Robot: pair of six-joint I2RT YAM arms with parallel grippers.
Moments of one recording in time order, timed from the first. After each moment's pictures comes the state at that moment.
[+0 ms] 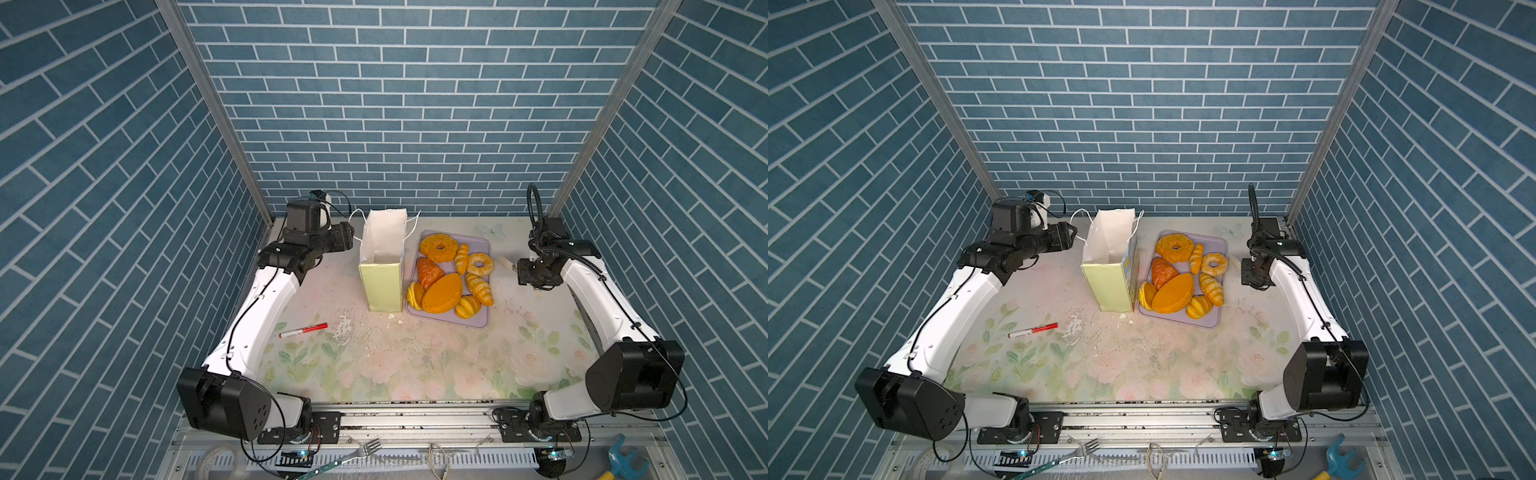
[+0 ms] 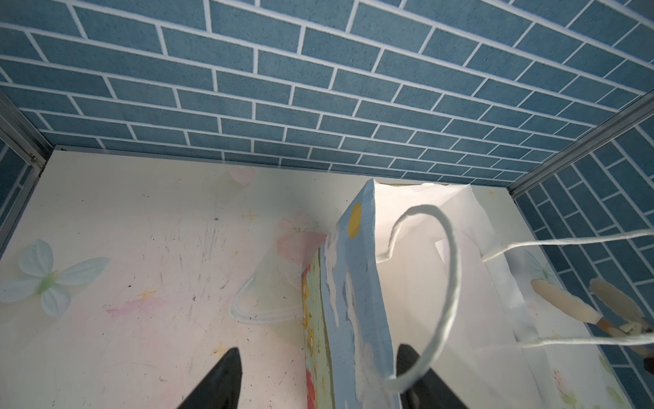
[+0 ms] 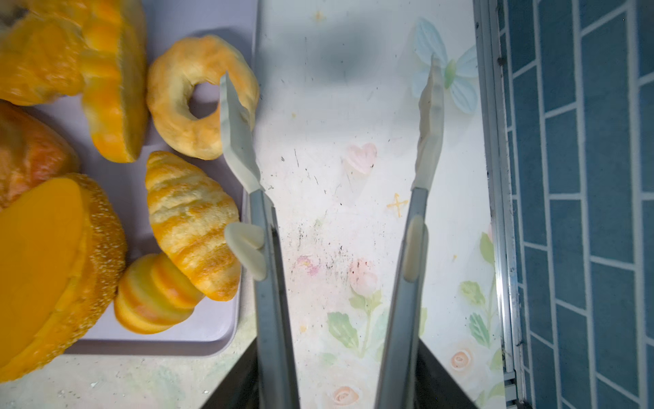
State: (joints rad) left arm -0.20 1.37 1.41 -0.59 0.12 -0.28; right arm 0.11 1.46 1.40 -1.08 0.15 0.08
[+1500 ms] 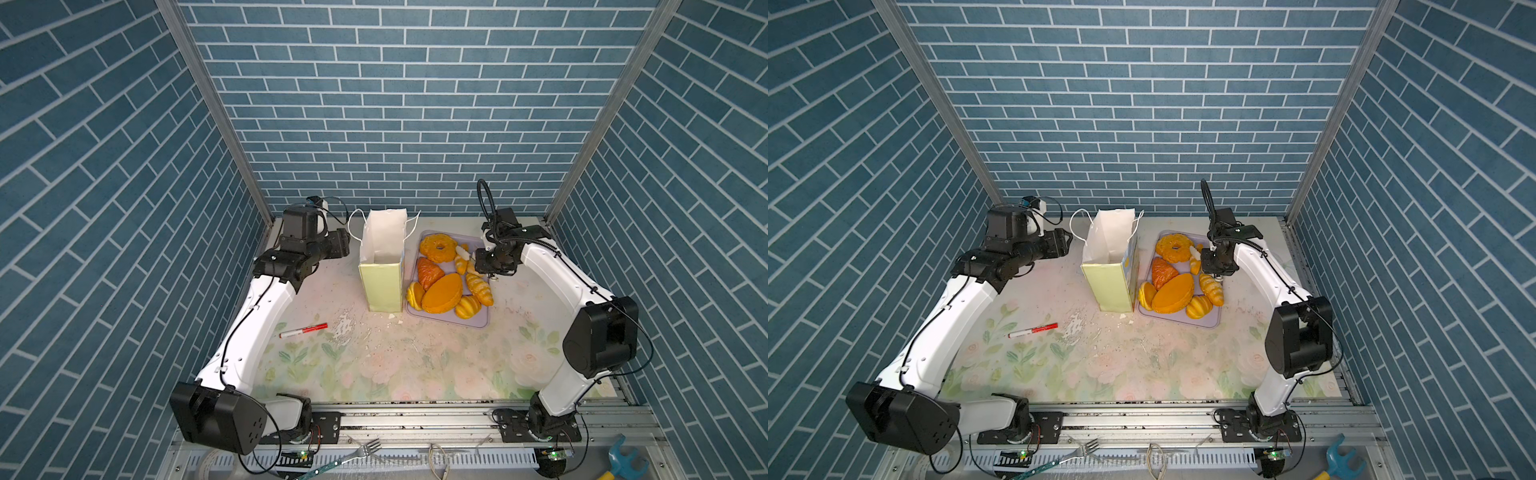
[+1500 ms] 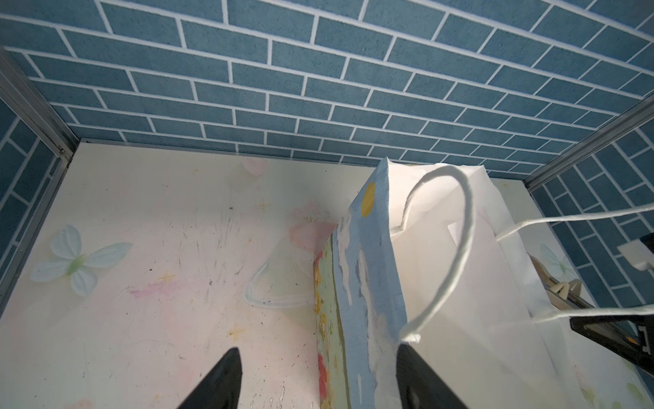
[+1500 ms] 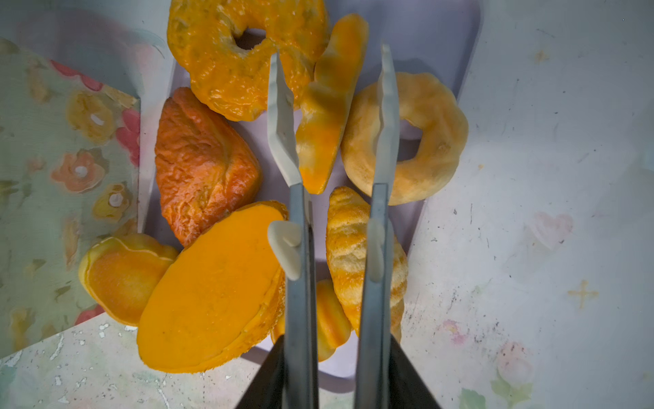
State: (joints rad) left arm -0.20 1.30 1.36 -0.62 0.08 -0.27; right arm 0.33 1.73 1.54 -0.97 -0.04 0.20
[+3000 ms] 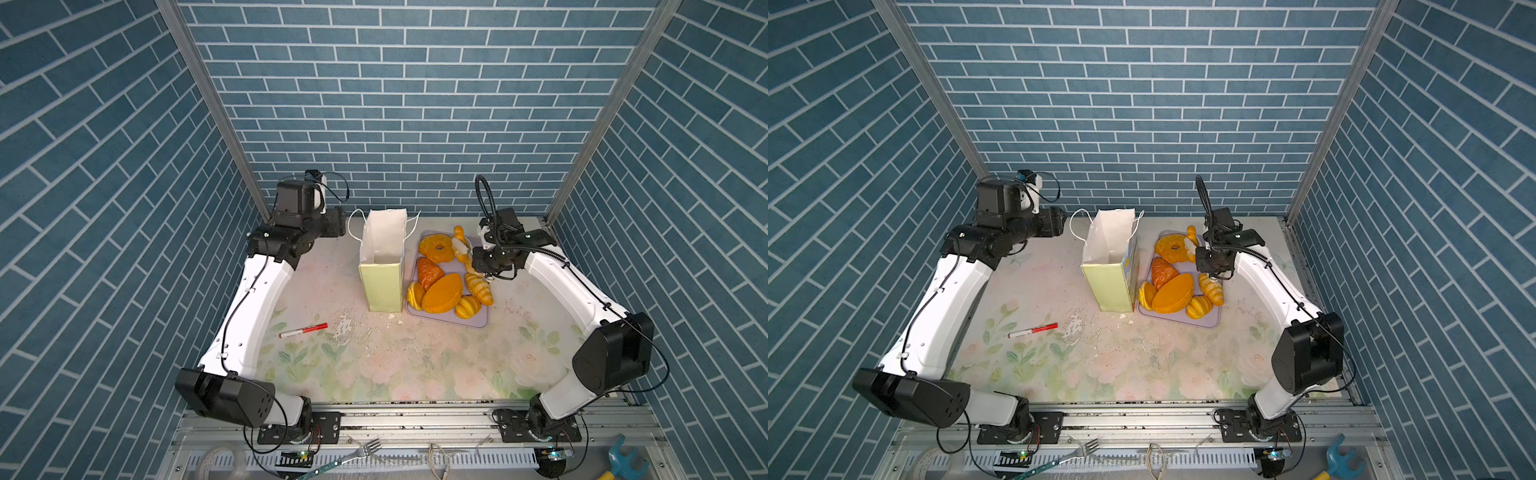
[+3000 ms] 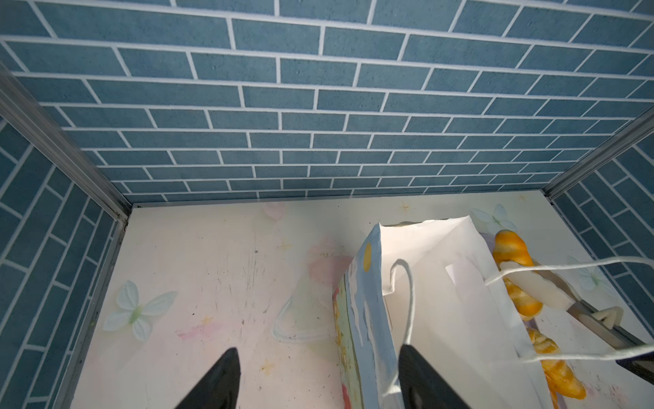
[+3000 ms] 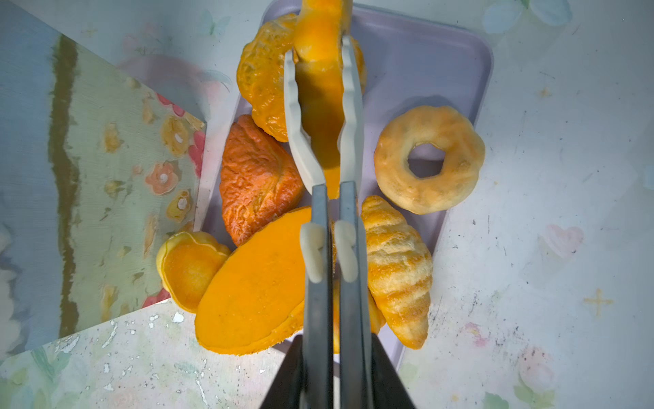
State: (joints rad) left arm -0.20 1.46 1.72 -0.79 0.02 -0.14; right arm 0.40 1.59 1.50 -0.94 -0.04 0.24
